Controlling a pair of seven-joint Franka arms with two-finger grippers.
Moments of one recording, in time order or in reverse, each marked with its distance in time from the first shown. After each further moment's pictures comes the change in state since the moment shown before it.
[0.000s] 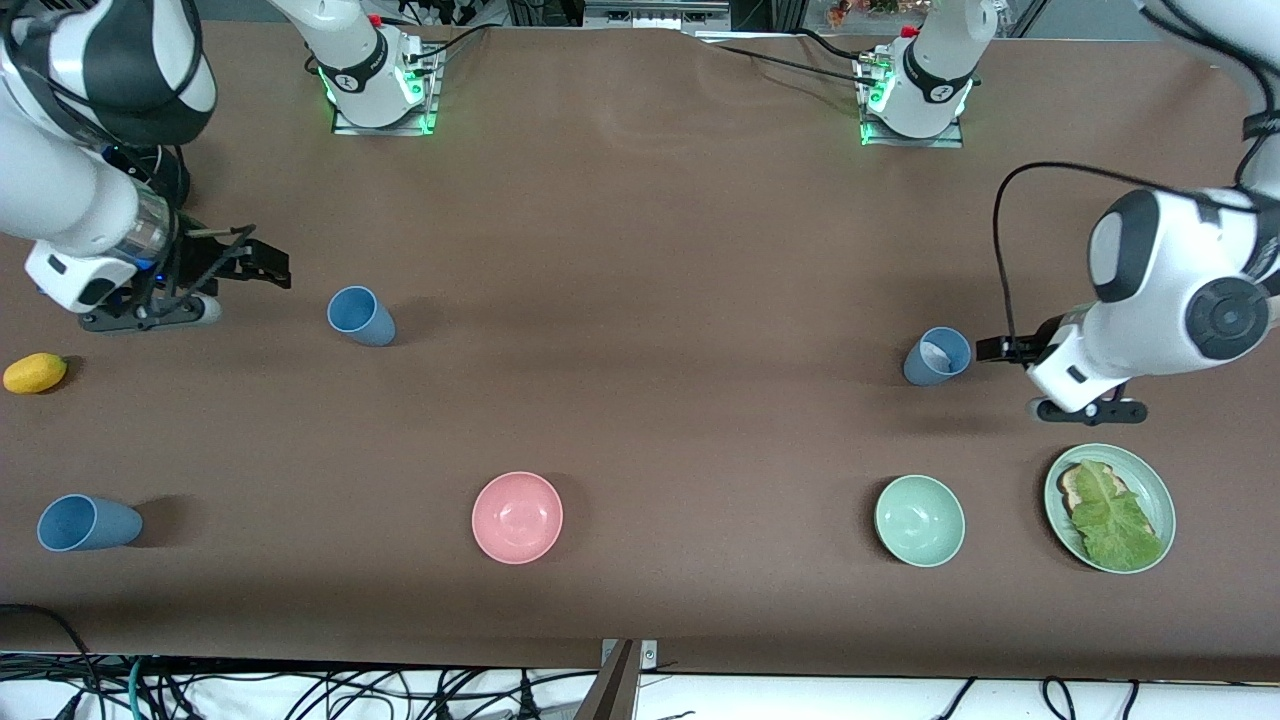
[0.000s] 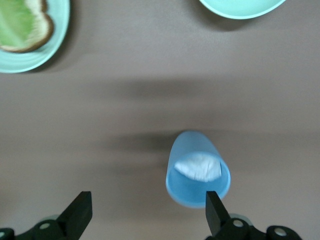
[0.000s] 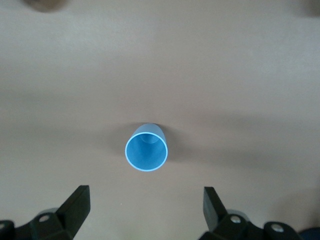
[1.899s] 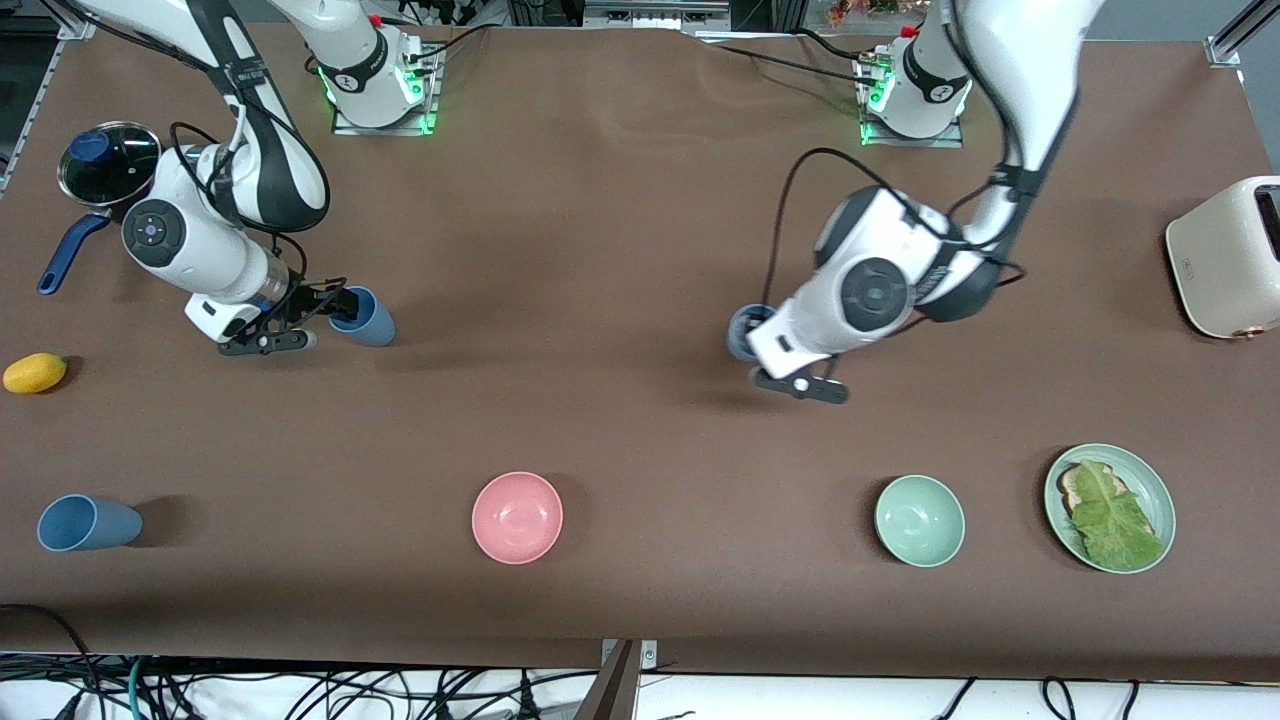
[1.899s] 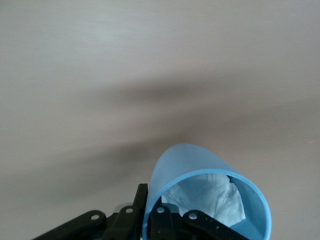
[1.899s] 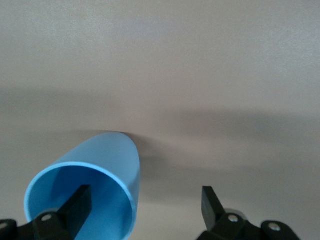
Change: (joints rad) left arm -0.337 0.172 -0.193 0.128 -0.114 0.100 -0.292; right arm 0.000 0.143 -0.035 -0.400 -0.002 0.554 -0.051
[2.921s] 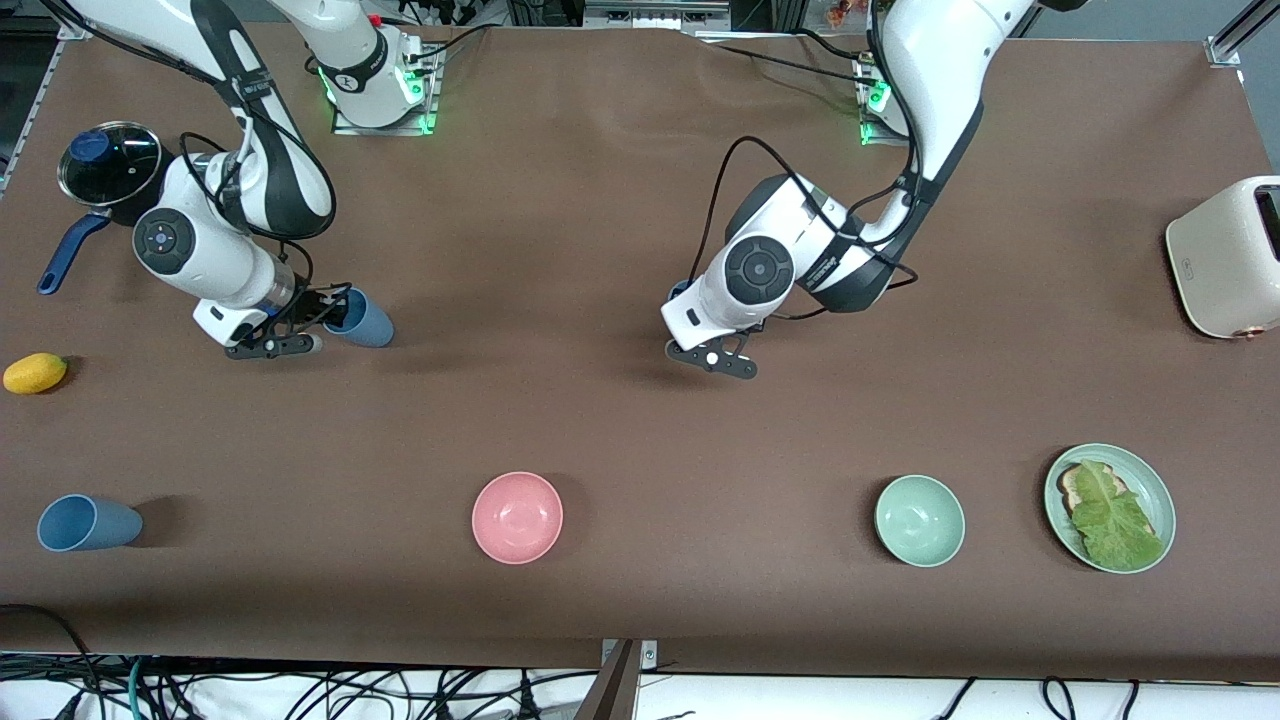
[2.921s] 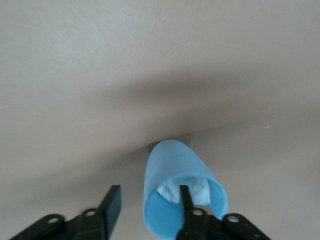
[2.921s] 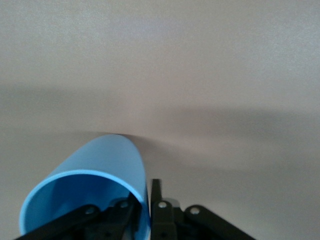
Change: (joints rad) left arm -0.118 0.031 0.005 0.067 0.000 -0.029 -0.039; right arm 0.000 0.025 0.002 0.003 0.002 0.017 0.001
